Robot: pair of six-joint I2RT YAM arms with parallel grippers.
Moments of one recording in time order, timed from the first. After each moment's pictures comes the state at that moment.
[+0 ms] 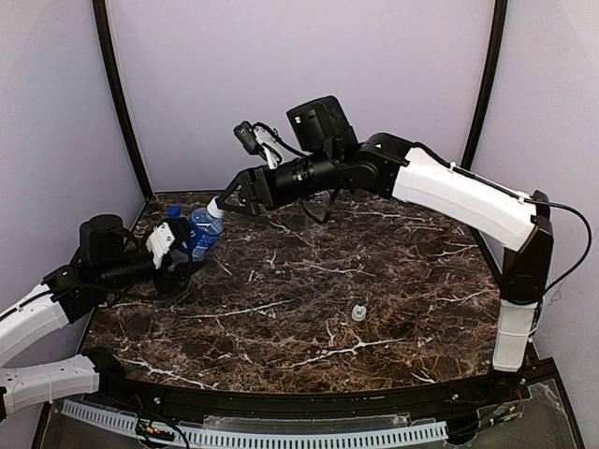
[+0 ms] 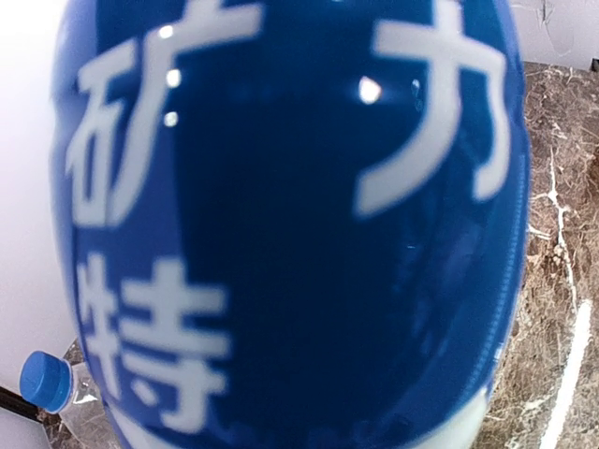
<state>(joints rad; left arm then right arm) -0.52 0.73 0.57 -0.21 0.24 0.47 1.04 1.92 2.02 -0.54 -0.37 0.32</state>
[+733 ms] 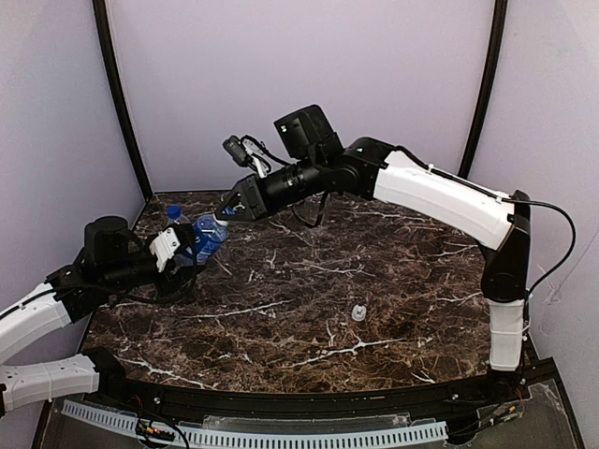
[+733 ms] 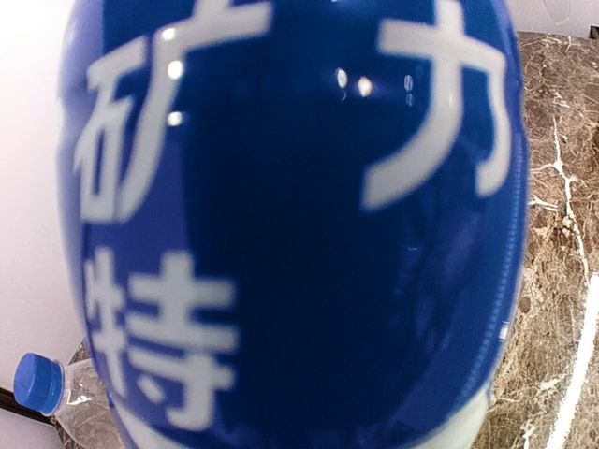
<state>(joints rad) -0.54 0.75 0.57 -0.22 0.21 0.54 1.02 2.03 2.13 -0.58 -0.53 0.36</state>
